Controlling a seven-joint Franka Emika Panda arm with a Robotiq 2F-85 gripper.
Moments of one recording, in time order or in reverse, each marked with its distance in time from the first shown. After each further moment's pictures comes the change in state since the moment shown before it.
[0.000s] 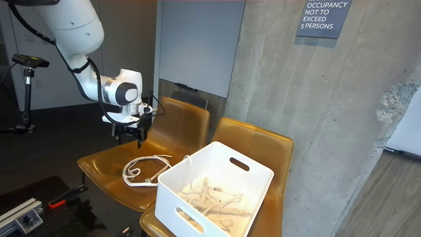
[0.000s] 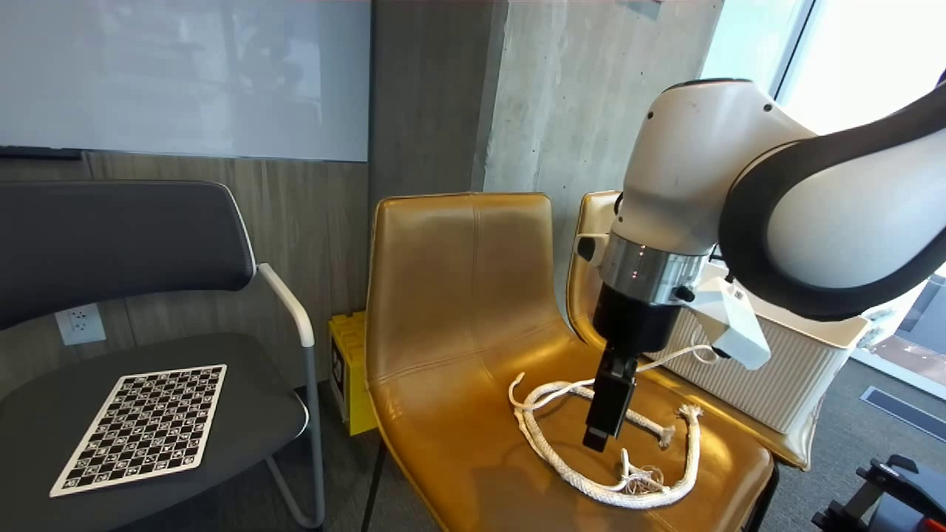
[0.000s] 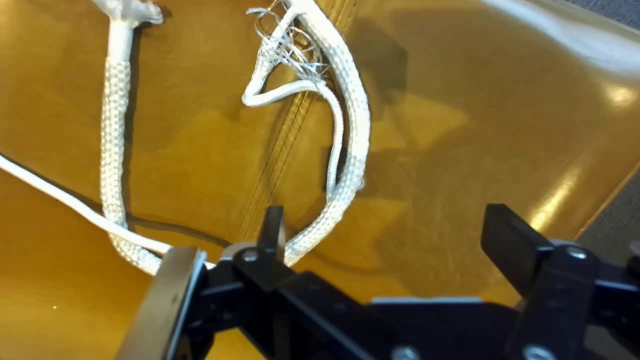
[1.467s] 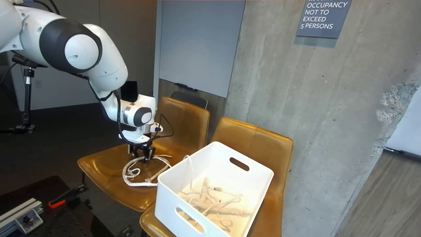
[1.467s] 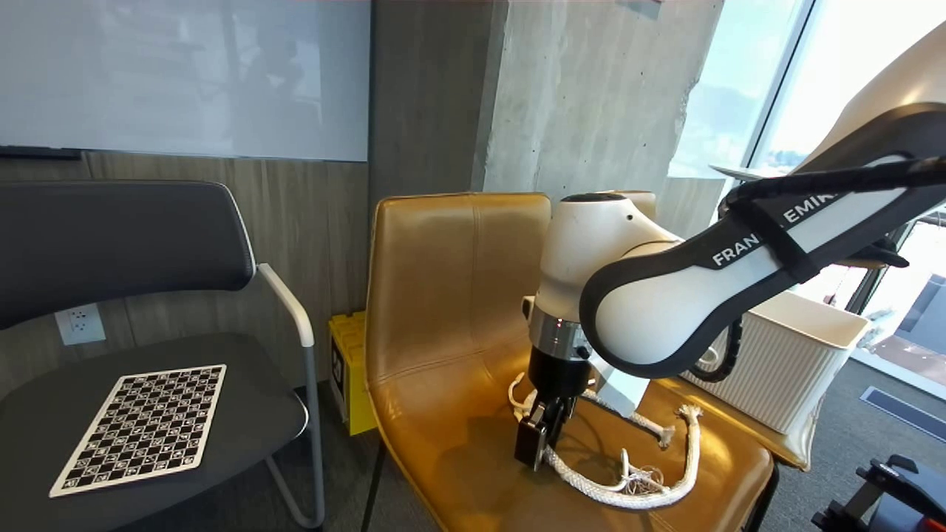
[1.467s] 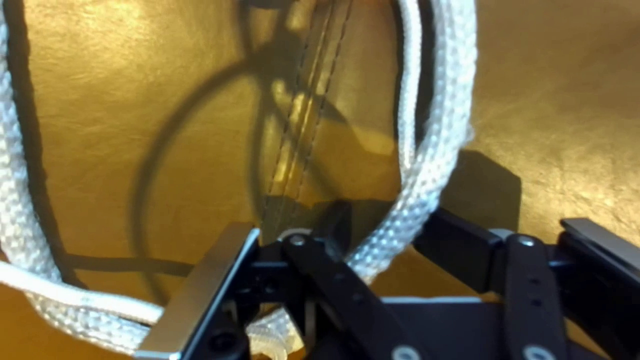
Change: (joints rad) arm 0.012 0.390 -0.034 0.395 0.006 -0.059 0.088
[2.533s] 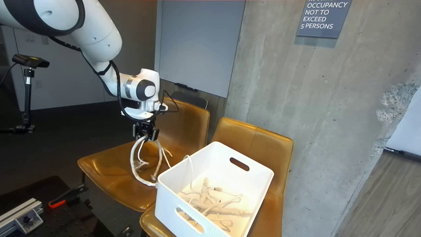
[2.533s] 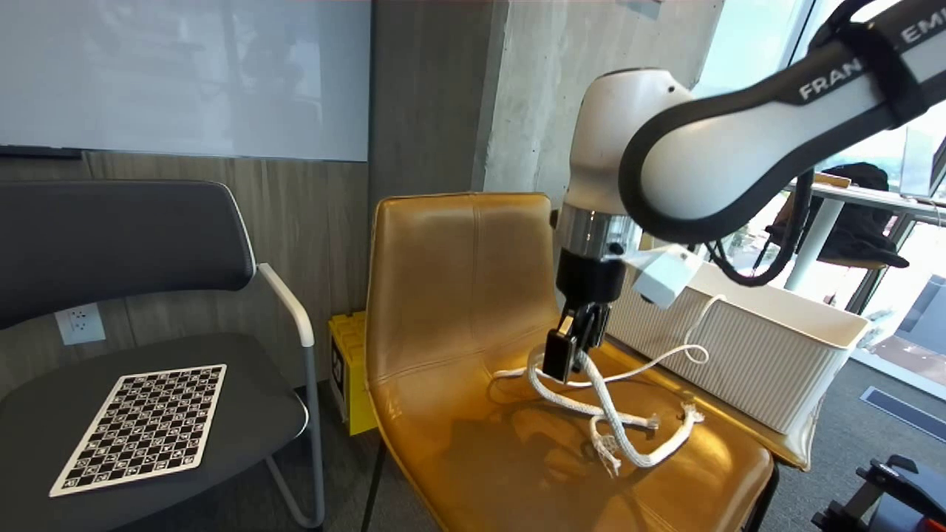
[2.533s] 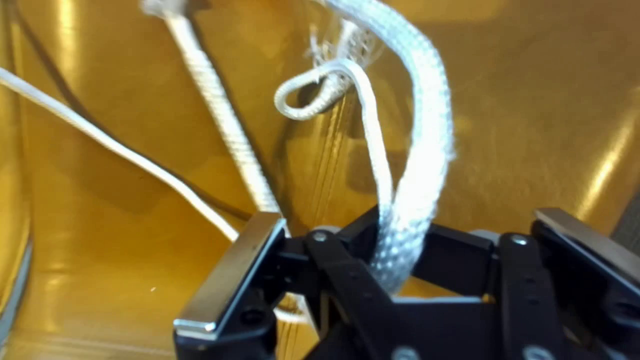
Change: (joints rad) arm -0.003 -0.247 -0.027 -0.075 0.006 -0.166 0.039
